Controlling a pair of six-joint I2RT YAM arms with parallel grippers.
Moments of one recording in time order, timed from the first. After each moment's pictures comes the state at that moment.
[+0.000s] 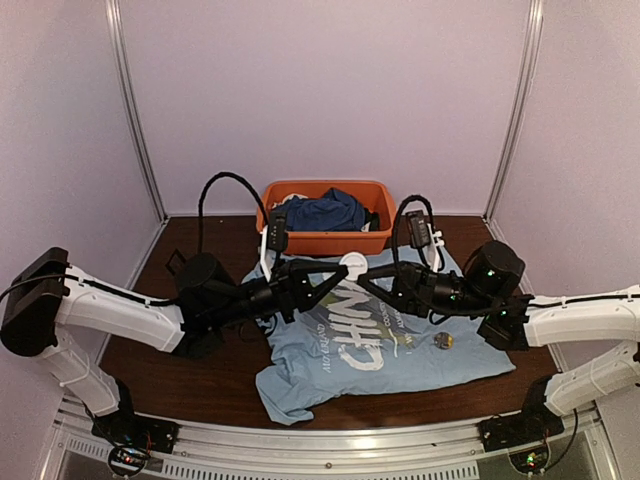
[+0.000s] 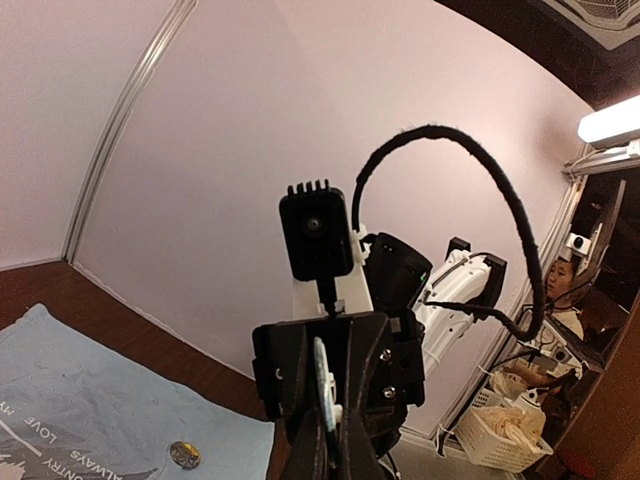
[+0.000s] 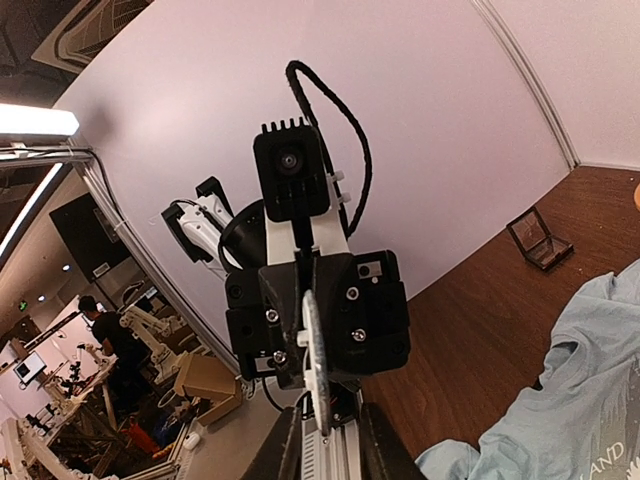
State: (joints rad) left arm -1.07 1.54 0.71 1.16 0.32 -0.60; right arm 0.88 1.20 0.57 0.83 -0.54 0.73
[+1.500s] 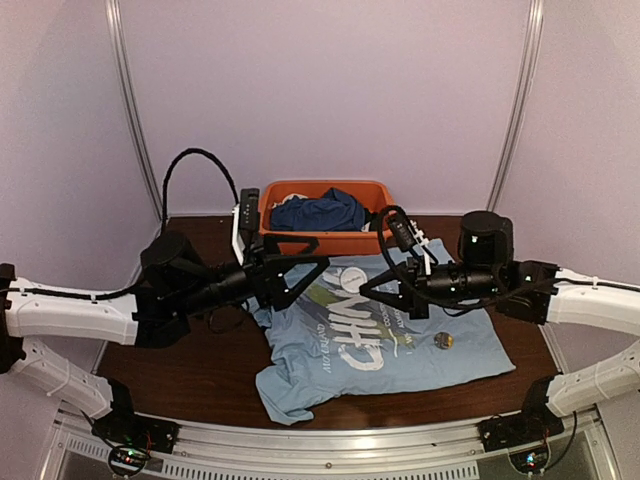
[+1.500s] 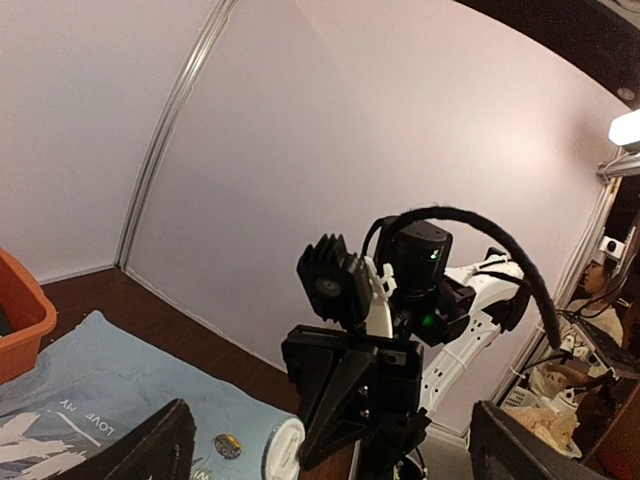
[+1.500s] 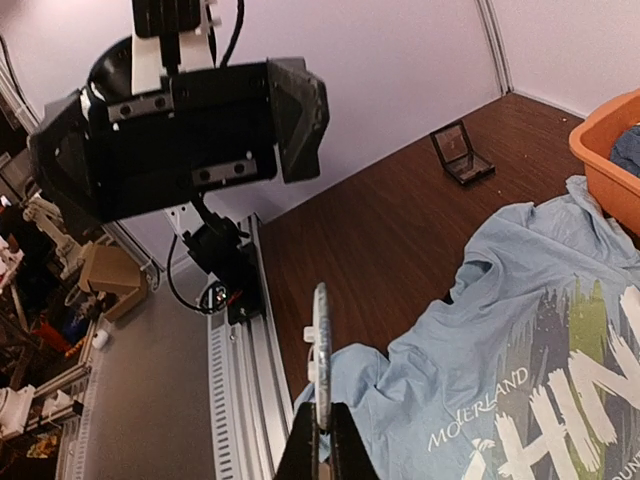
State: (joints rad) left arm -1.07 1.27 0.71 0.83 0.23 -0.52; right arm 0.88 1.12 0.81 0.08 -0.52 0.34
